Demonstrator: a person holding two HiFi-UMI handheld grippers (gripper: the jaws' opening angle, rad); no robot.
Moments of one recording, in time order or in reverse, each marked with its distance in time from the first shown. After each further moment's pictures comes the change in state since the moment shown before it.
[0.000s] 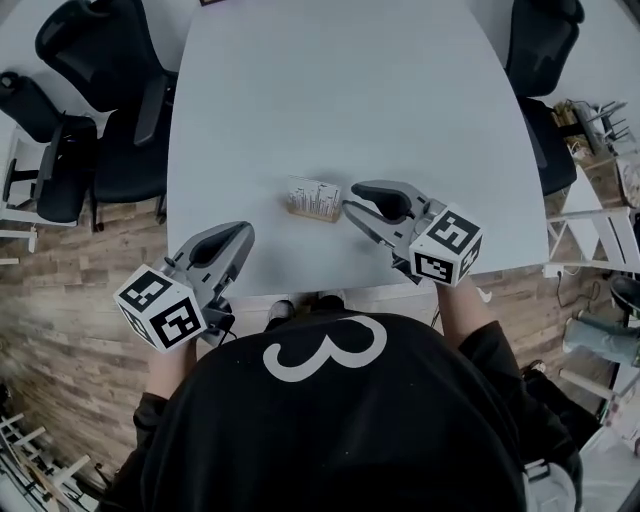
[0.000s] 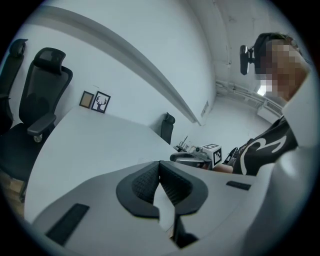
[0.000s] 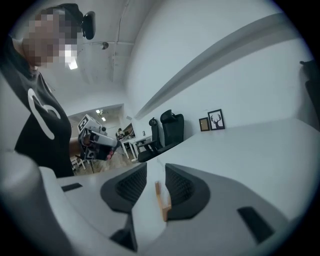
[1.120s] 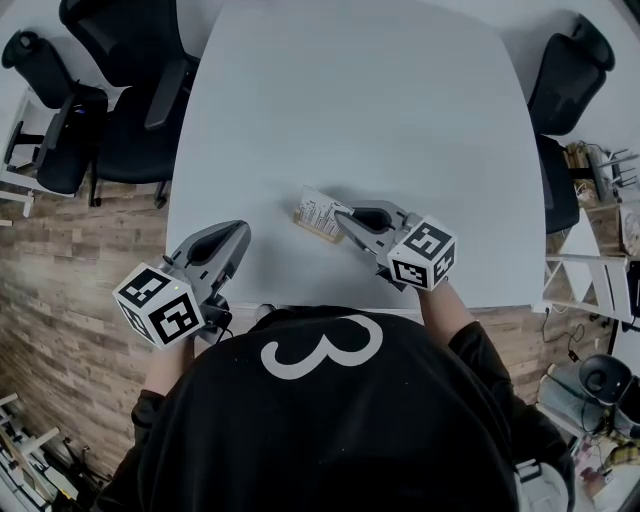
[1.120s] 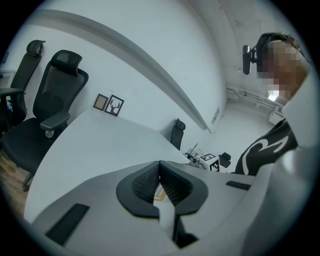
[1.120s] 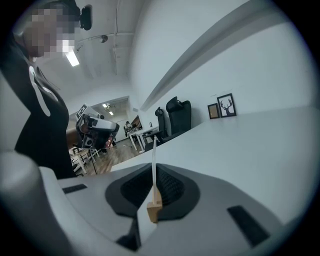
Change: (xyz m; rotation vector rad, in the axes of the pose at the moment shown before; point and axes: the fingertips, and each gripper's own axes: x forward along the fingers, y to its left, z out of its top) left arm -0.002 0.033 -0.001 -0.082 -0.077 0.114; right arm 0.052 -0.017 -0.045 -0.010 0.106 0.114
